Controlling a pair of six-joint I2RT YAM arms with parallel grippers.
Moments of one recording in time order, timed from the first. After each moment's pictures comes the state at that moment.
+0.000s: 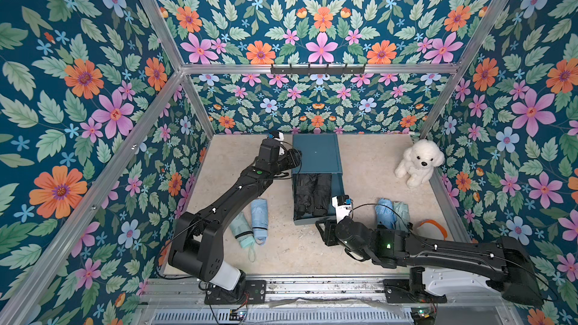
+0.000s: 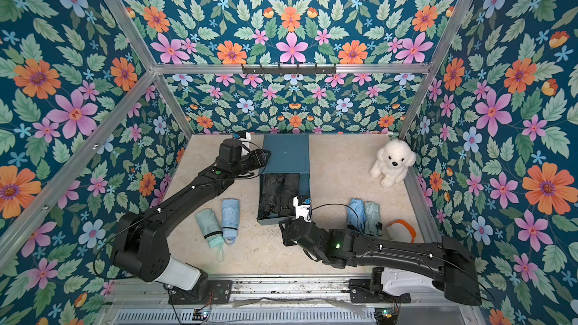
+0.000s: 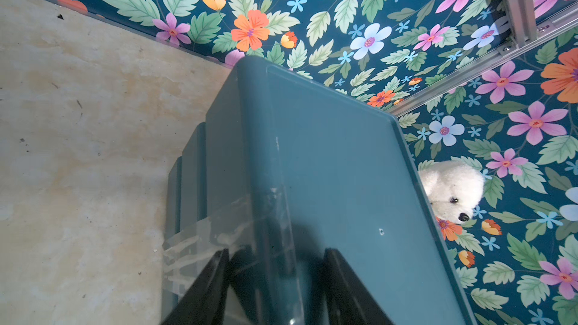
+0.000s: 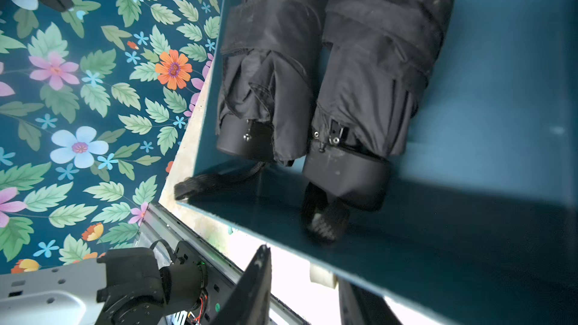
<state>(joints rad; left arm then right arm) -0.44 1.52 1.12 -0.09 0.16 -0.62 1.32 1.17 0.78 -0.24 0.39 1.00</state>
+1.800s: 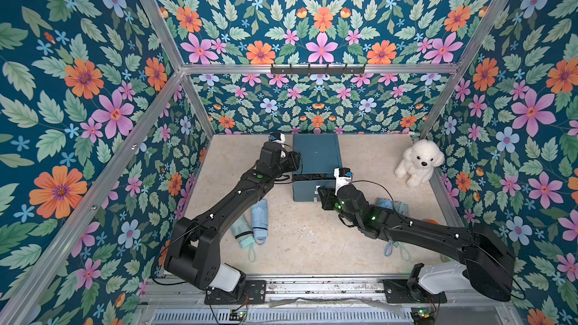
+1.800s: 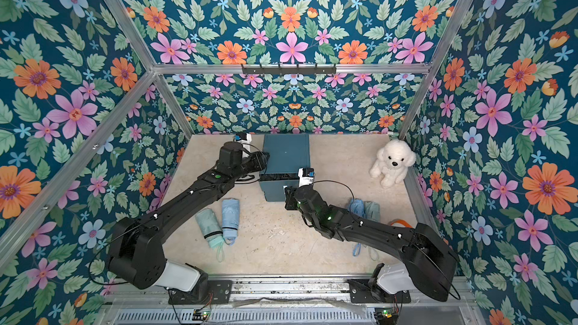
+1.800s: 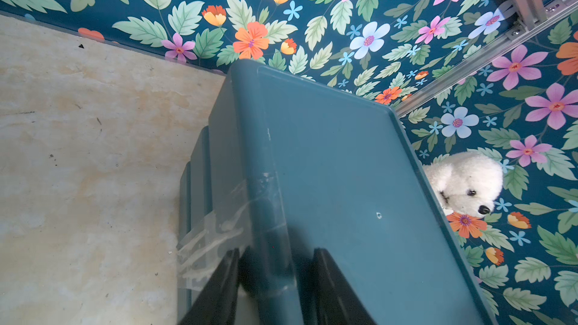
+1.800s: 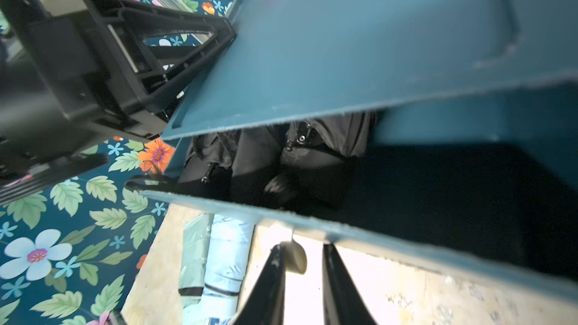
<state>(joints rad) -0.48 1.48 1.09 -0.08 0.10 -0.55 0.97 1.39 0.81 0.17 0.29 0.76</state>
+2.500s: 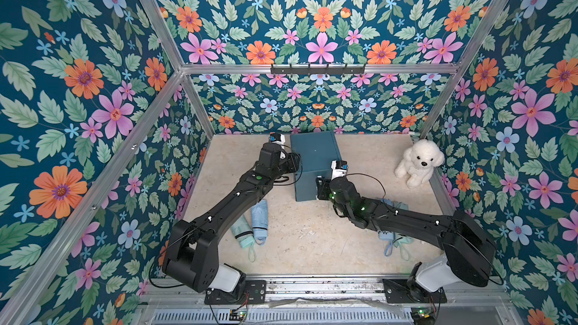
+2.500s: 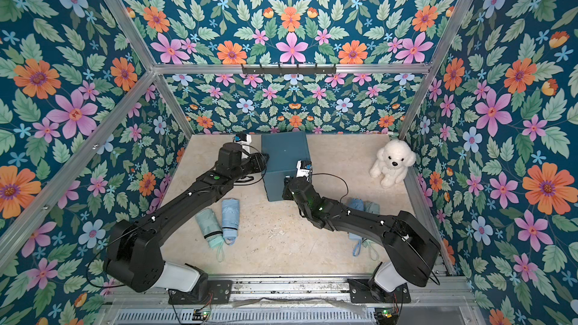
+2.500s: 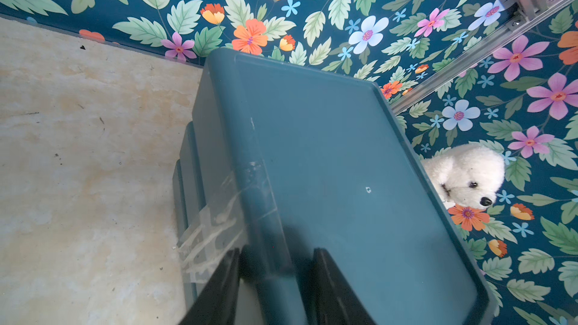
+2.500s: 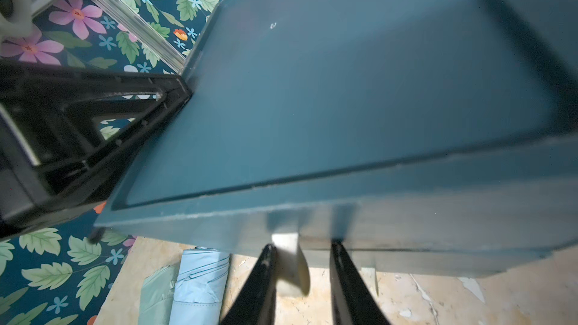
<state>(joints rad) -0.48 1.46 1.07 -0.09 0.11 -0.53 0.93 1.52 0.90 0.19 0.37 0.74</state>
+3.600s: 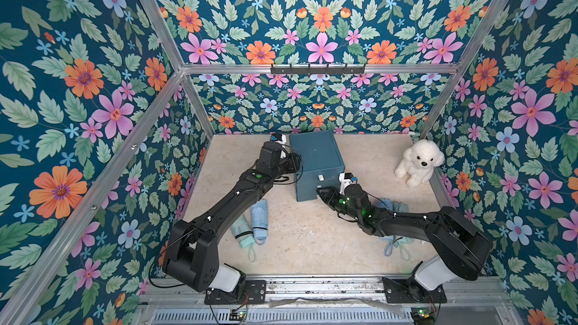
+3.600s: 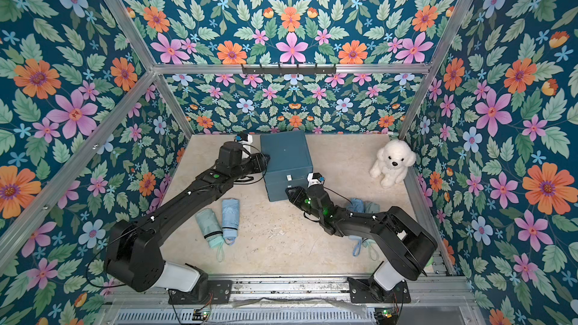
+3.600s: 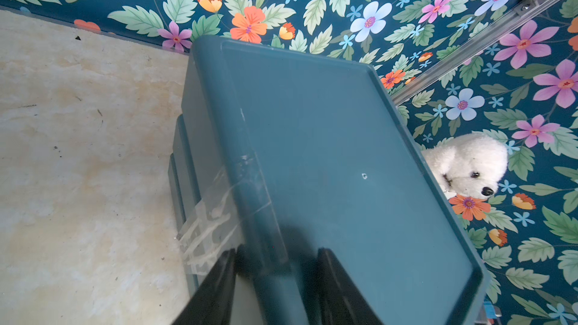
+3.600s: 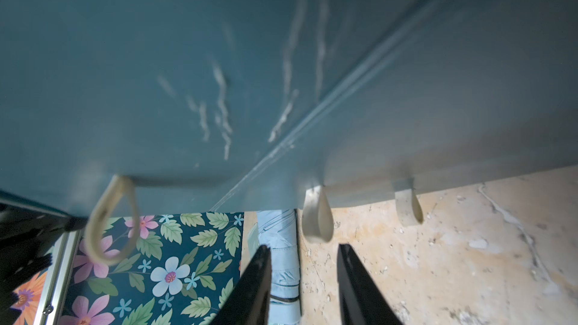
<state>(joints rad) -0.48 1.46 1.10 -0.15 0.12 -0.52 0.80 1.58 0.65 0.59 -0.05 1.19</state>
